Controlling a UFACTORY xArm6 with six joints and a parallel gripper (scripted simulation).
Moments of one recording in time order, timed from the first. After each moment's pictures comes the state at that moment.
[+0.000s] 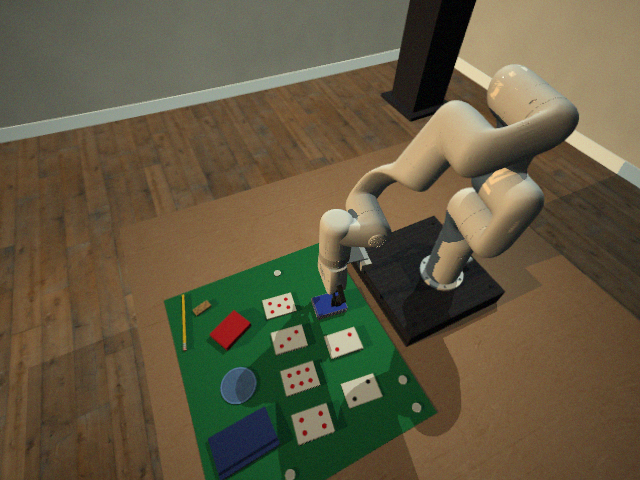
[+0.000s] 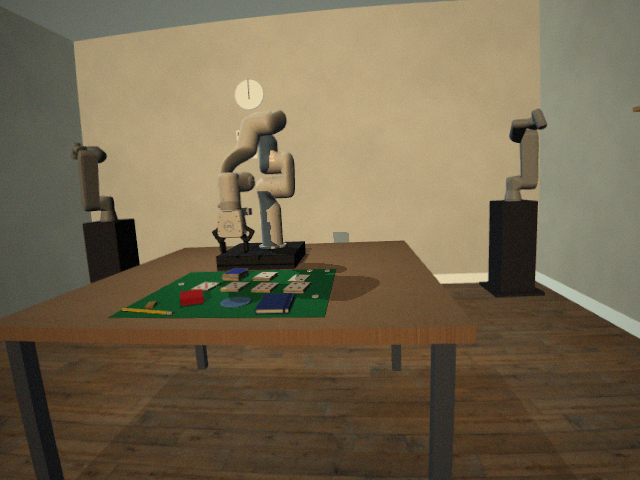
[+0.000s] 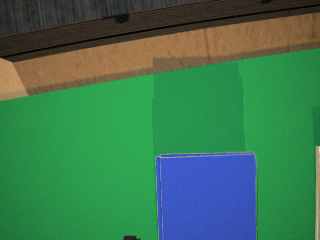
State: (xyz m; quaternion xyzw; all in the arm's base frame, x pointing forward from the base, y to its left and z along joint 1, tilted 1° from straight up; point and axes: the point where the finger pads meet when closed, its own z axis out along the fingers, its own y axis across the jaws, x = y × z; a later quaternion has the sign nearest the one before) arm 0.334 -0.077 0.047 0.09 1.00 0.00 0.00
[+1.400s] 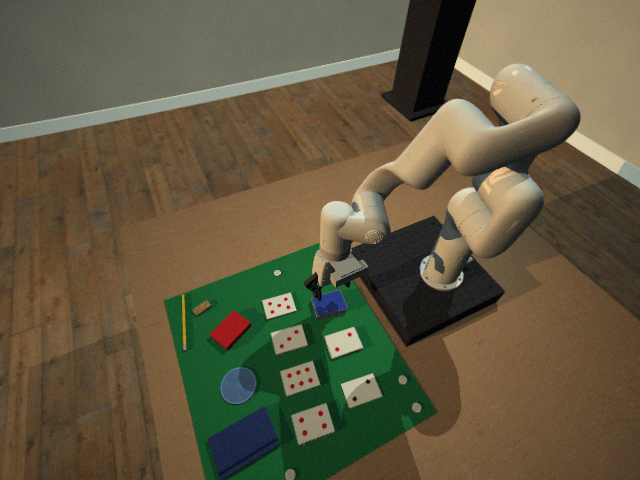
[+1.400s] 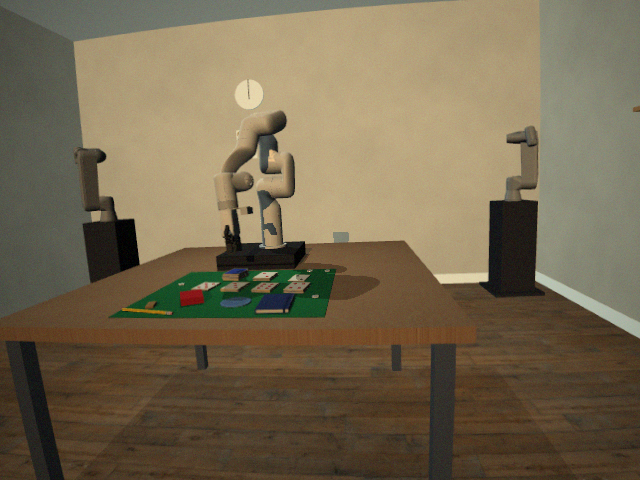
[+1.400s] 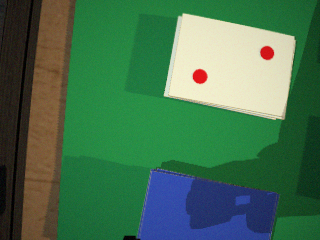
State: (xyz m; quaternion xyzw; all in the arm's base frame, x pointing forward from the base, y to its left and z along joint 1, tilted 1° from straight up) arm 0.333 -0.077 0.048 0.69 0.72 0.05 -0.01
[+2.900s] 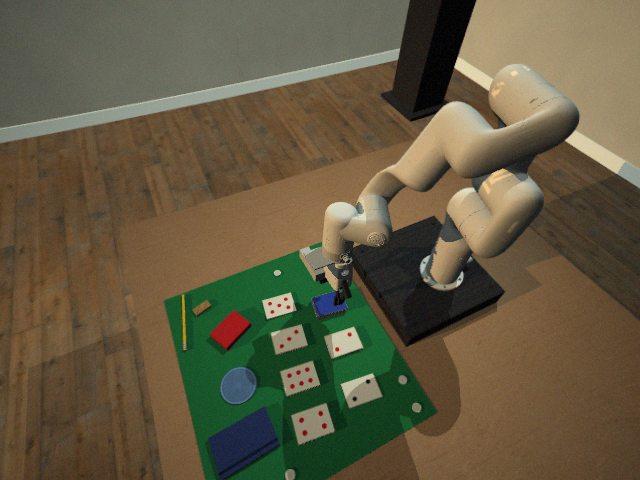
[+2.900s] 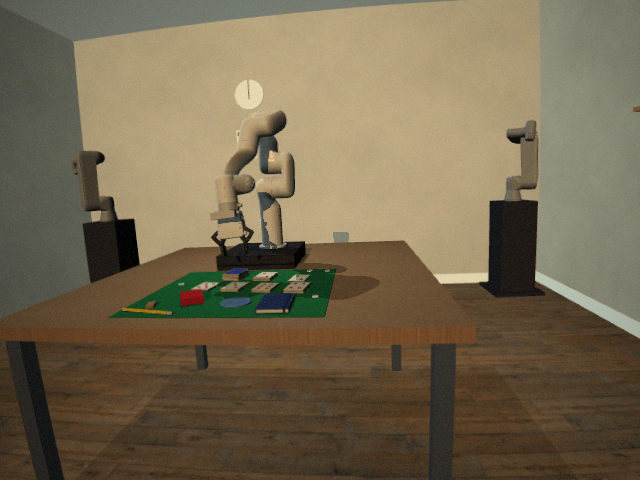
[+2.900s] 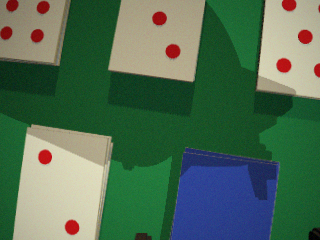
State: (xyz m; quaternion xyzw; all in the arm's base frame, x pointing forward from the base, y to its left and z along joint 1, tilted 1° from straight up) arm 0.333 -0.077 0.042 1.00 0.00 0.05 -0.04
